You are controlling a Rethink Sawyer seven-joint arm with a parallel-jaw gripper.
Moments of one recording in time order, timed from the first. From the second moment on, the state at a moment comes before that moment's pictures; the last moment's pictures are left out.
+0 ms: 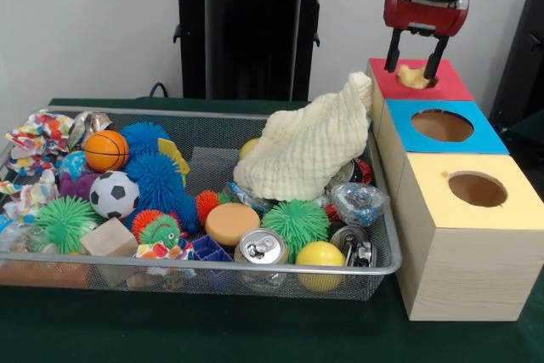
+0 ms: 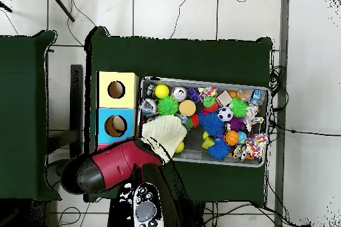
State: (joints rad) arm -0.03 -0.87 0.20 1.93 -0.35 0.60 2.34
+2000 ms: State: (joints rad) arm -0.23 -0.81 0.24 1.82 -0.41 0.59 2.34
